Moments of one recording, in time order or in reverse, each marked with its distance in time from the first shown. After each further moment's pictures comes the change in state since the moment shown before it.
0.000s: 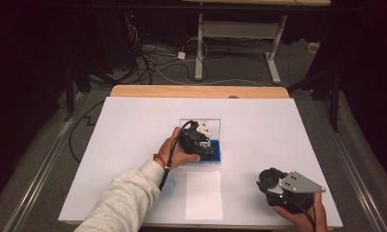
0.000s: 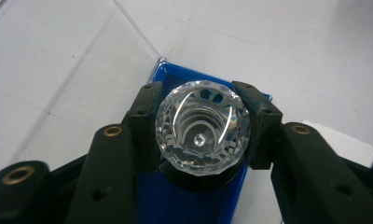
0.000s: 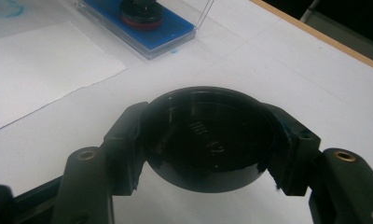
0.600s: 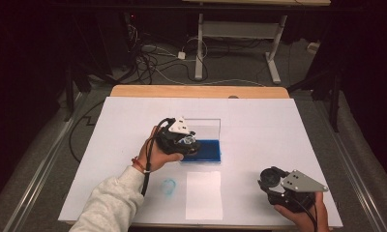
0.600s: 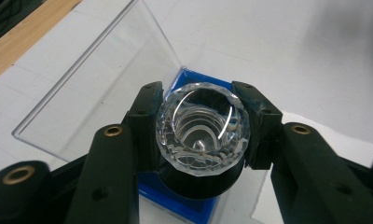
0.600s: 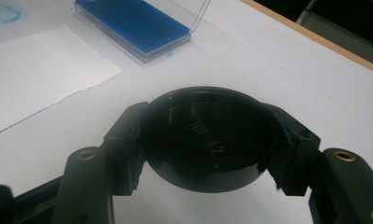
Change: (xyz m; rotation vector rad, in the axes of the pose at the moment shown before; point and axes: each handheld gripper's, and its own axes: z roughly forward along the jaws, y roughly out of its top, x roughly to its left) left arm -0.002 -0.033 -0.066 -0.159 0.037 -0.005; right arm -0.003 0.001 -0.002 -0.008 -0.009 0.014
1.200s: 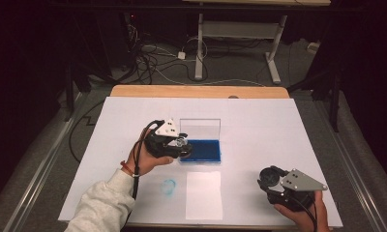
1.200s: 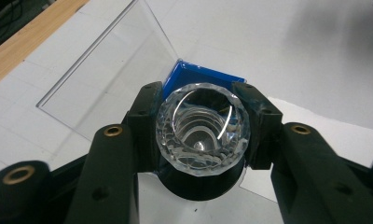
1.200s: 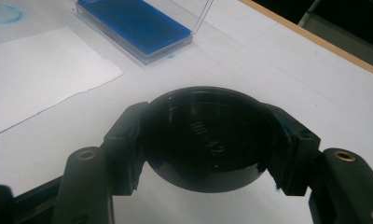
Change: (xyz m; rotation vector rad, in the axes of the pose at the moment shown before) left arm -0.002 -0.011 -0.028 -0.025 0.003 -0.008; right arm -0.001 0.002 0.002 -0.003 0.009 -0.007
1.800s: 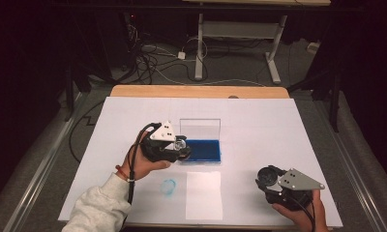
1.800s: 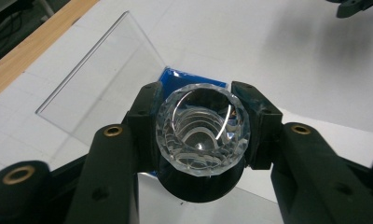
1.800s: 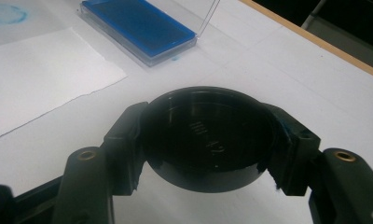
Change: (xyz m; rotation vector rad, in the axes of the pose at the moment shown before) left arm -0.016 0.004 -0.016 -0.015 -0.014 0.039; right arm 0.002 0.002 0.003 -0.001 0.011 -0.016
